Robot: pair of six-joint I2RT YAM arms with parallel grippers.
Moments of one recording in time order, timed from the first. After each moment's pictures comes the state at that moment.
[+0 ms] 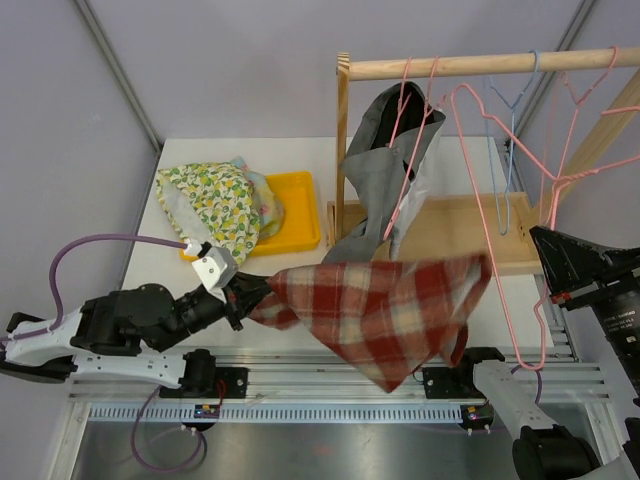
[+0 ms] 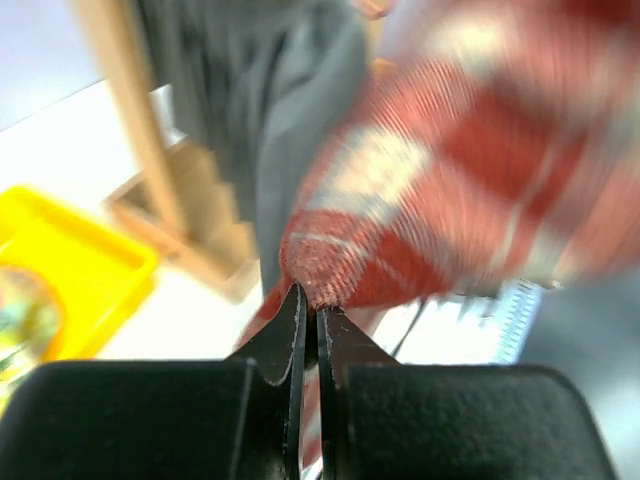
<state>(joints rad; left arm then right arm) -1.58 0.57 1.05 -0.59 -0.59 -0.17 0.04 0.82 2.16 -1.19 -0.22 0.53</state>
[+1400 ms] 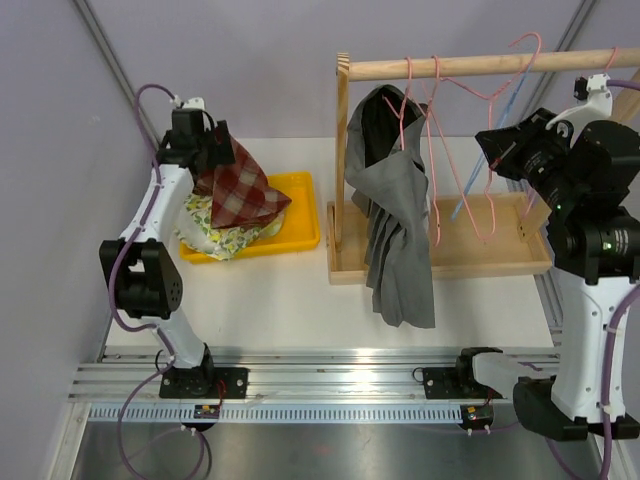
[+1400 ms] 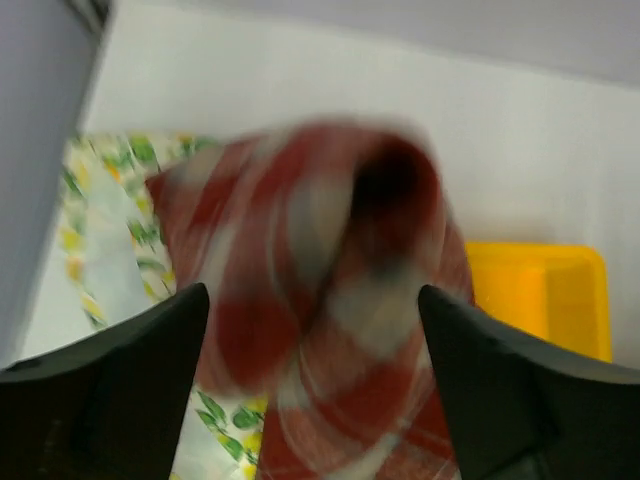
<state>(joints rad) -0.05 1.73 1.67 -0.47 -0.14 -0.16 0.04 1.11 1.82 -0.80 -0.19 0.50</state>
